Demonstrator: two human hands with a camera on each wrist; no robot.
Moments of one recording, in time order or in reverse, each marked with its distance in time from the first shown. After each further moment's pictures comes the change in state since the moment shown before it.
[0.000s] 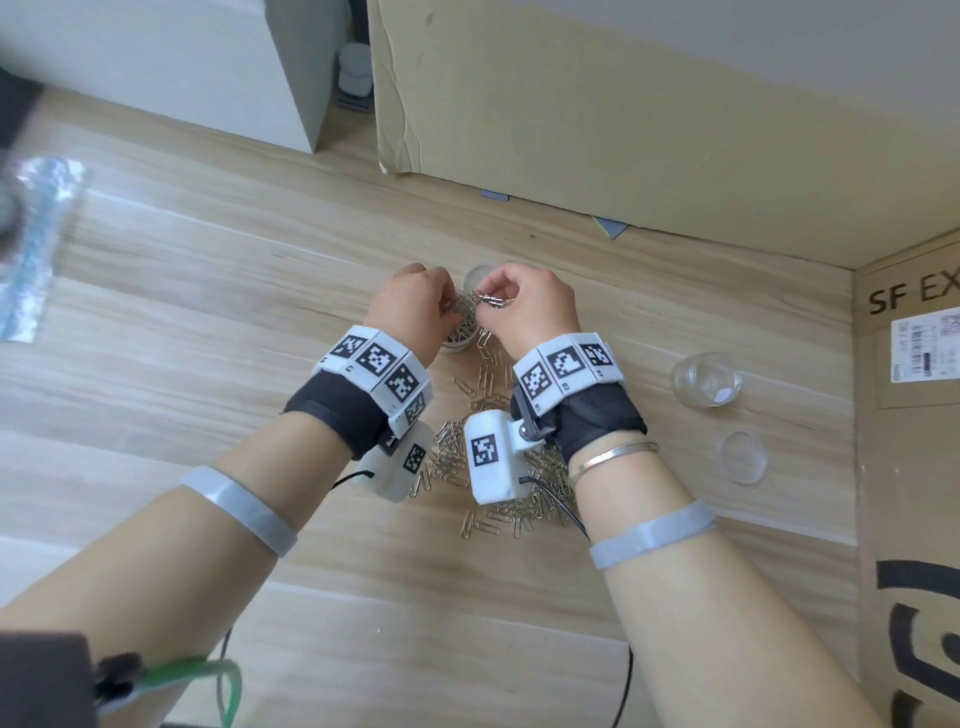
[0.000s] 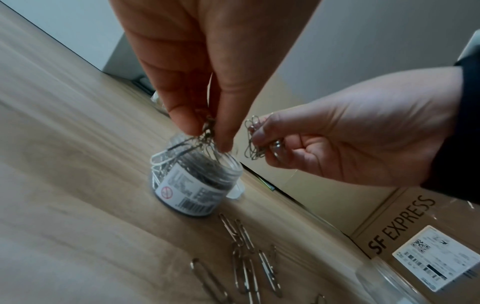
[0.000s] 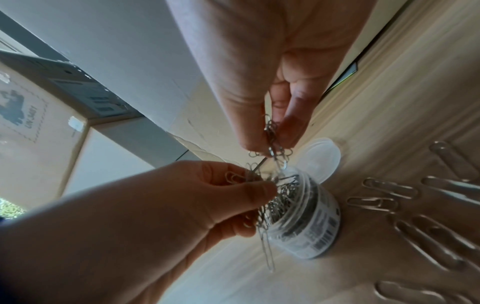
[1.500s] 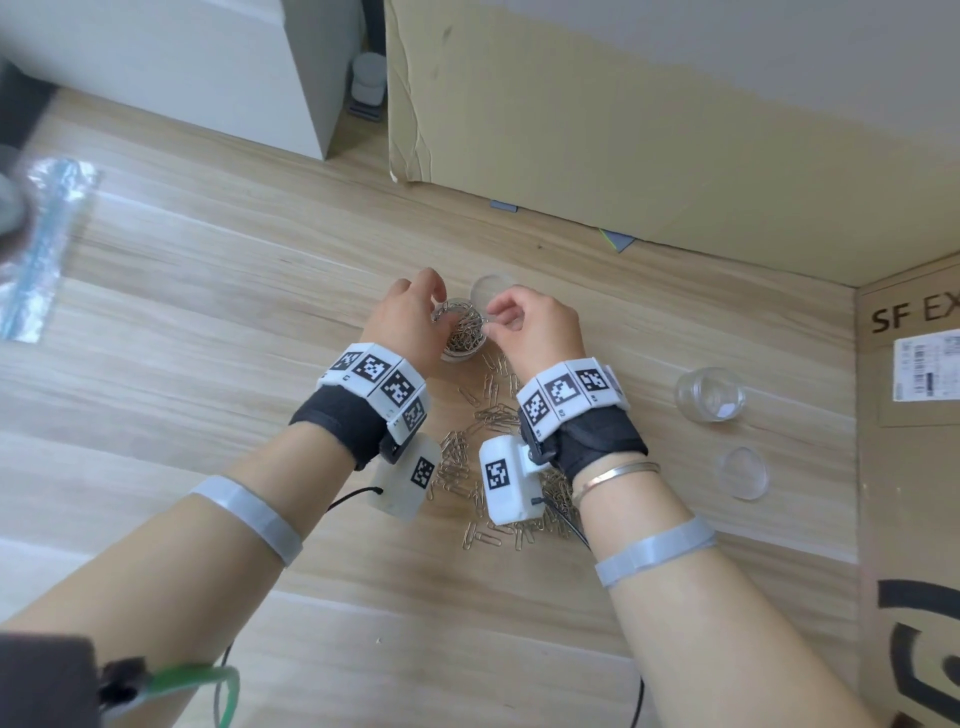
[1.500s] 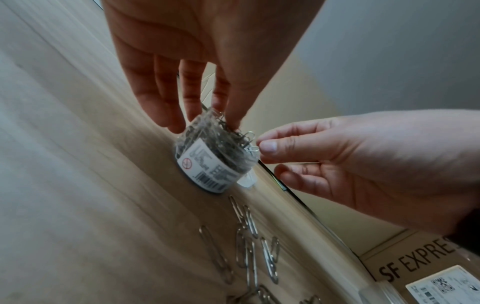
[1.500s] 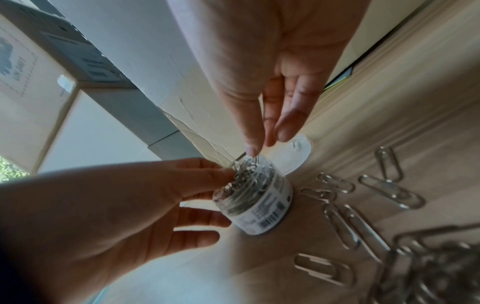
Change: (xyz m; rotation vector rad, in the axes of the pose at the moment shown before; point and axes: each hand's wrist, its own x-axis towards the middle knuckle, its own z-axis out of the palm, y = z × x) left_hand -0.001 -0.013 0.009 -0.129 0.032 -0.137; right_hand 0.005 0.019 0.011 -0.058 -0.001 -0.044
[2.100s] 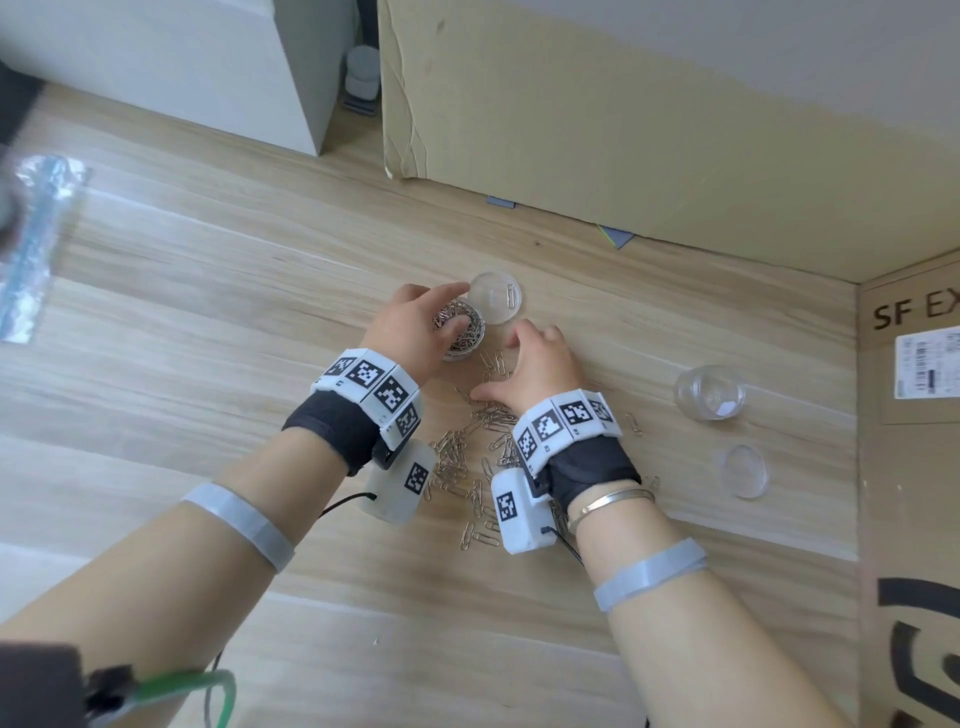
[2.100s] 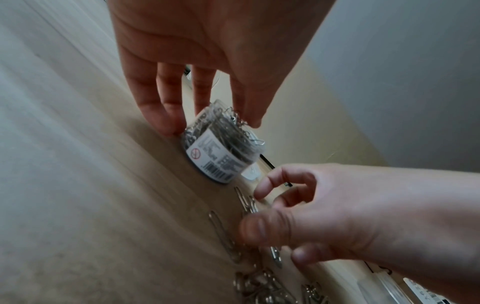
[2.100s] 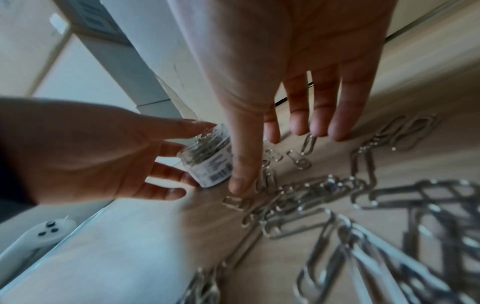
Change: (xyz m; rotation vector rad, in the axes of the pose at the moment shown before) left_hand 0.000 -0.008 0.006 -0.054 -0.127 0.053; right_hand -0.017 0.023 0.007 -0.259 -0.199 0.118
